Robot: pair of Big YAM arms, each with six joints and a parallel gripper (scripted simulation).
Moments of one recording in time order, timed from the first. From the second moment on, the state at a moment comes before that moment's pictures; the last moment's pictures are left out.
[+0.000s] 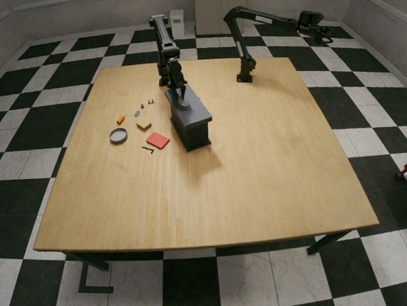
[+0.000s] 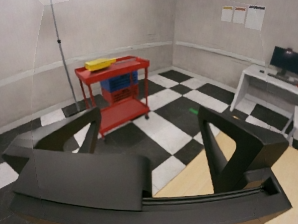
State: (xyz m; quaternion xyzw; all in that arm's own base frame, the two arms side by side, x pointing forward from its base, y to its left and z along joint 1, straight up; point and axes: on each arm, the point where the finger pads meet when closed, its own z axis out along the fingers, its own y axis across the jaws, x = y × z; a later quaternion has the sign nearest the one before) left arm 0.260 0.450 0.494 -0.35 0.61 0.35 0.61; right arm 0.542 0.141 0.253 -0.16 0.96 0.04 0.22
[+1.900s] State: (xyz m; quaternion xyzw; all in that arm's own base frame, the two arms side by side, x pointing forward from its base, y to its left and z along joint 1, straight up) left arm 0.260 0.450 0.494 -0.35 0.61 0.35 0.61; right arm 0.582 0.156 0.249 -0.16 0.96 0.04 0.22
